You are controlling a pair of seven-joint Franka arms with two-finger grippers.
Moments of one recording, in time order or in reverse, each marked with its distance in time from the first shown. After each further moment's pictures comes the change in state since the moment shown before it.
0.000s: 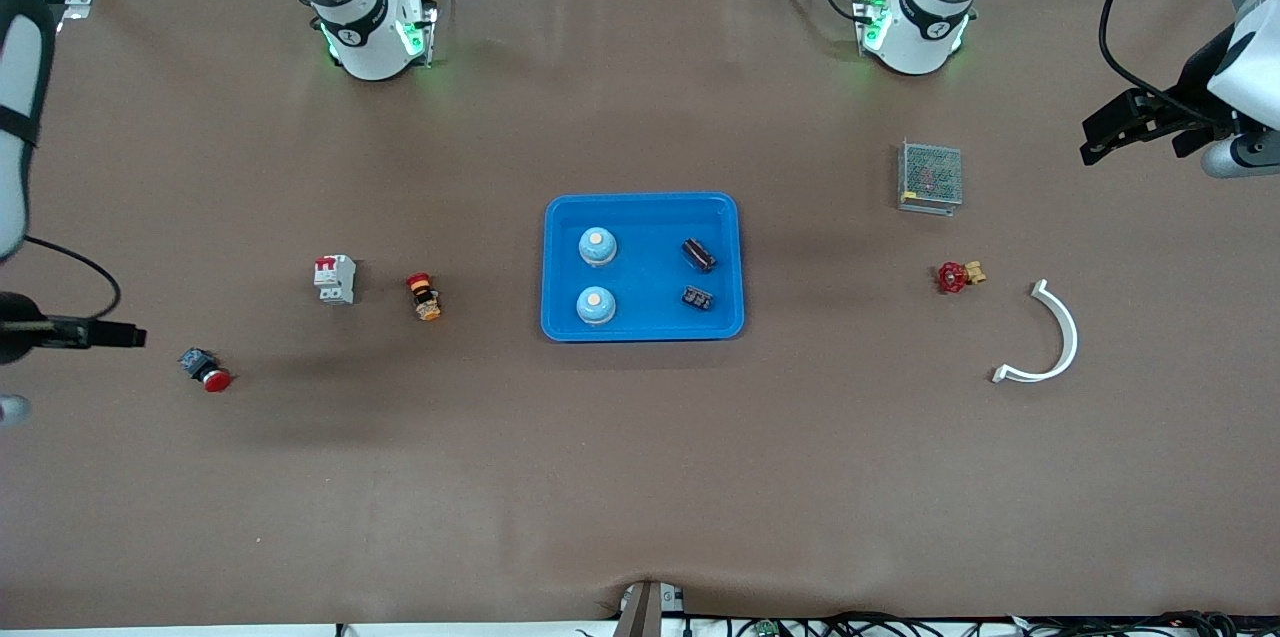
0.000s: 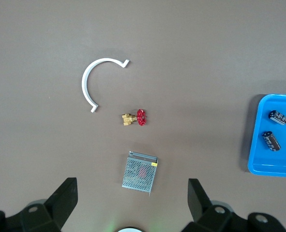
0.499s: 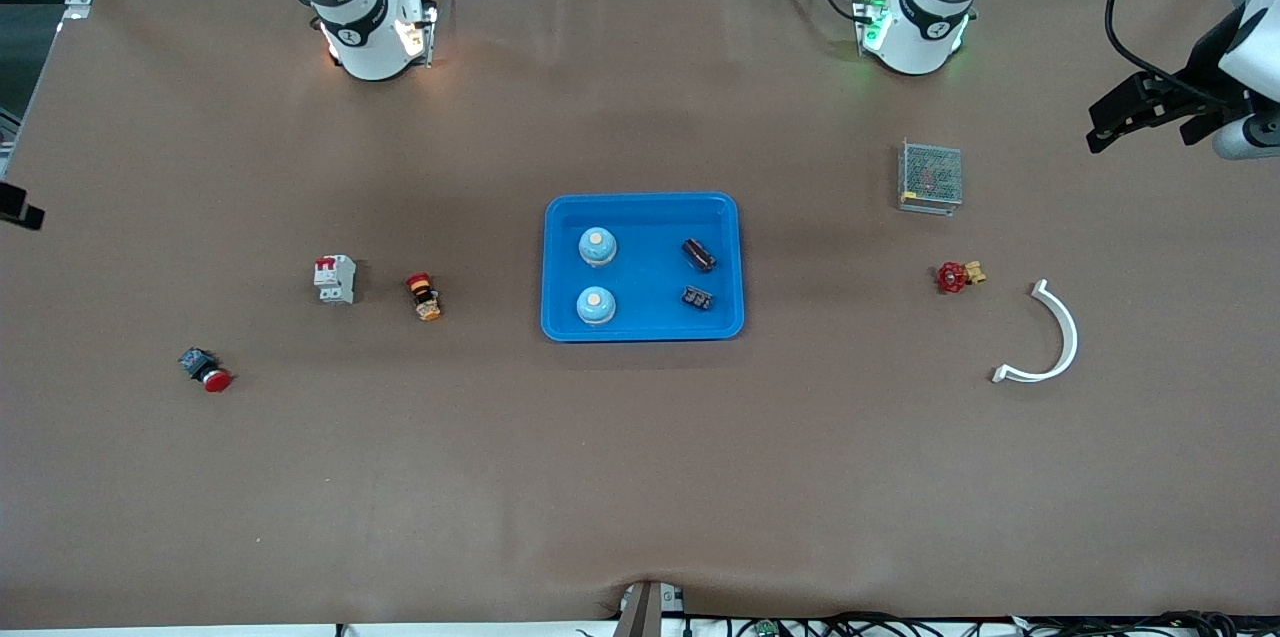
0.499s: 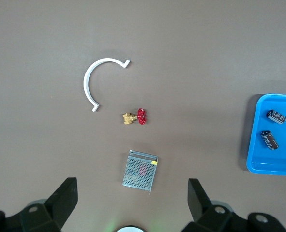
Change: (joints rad) left arm 0.000 -0.027 0.000 0.000 0.000 -0.013 0.000; right arm 0.071 -0.285 -0.080 -0.045 0.002 -0.156 0.000
